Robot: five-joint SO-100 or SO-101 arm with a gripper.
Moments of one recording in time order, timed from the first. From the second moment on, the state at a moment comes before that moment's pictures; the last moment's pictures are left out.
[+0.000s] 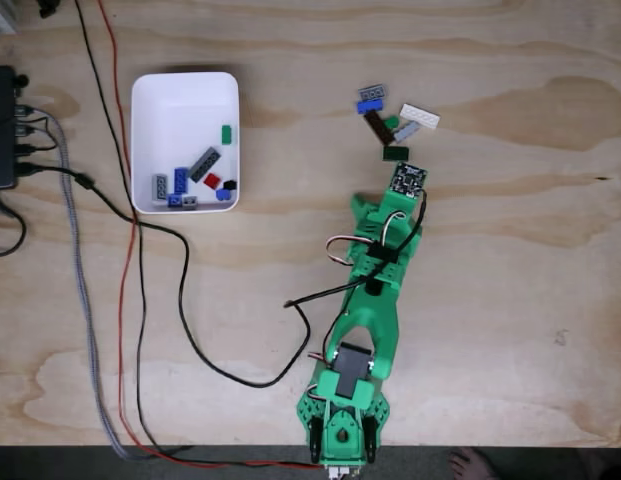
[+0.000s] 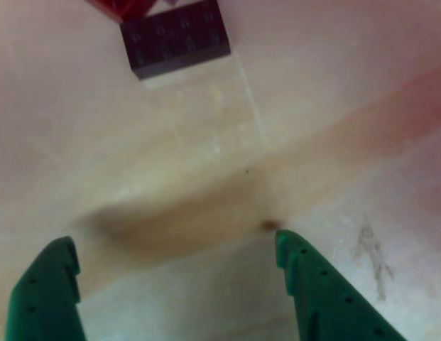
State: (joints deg) arm 15.2 98.3 140.1 9.6 -83.6
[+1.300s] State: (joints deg) arm 14.3 72.2 115.8 -2.2 -91.9
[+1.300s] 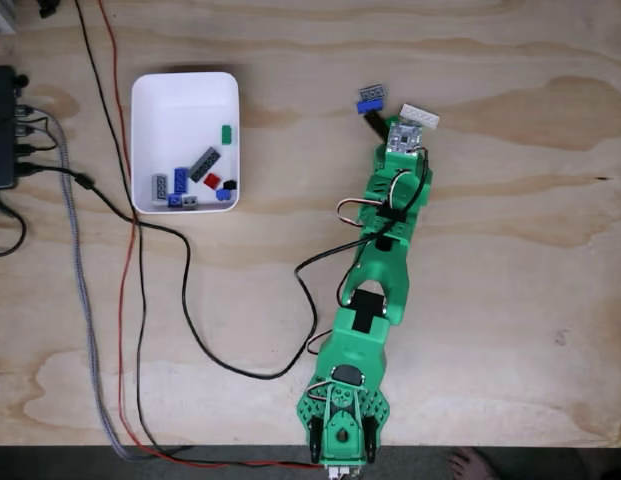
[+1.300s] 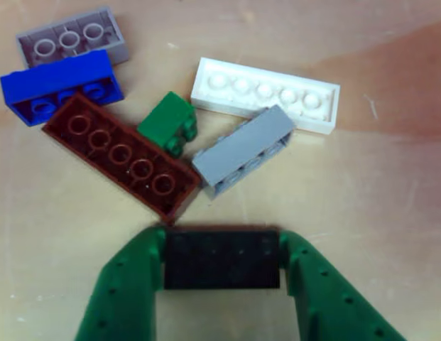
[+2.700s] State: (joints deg) arm -21.4 85.3 83.2 51.2 -37.4
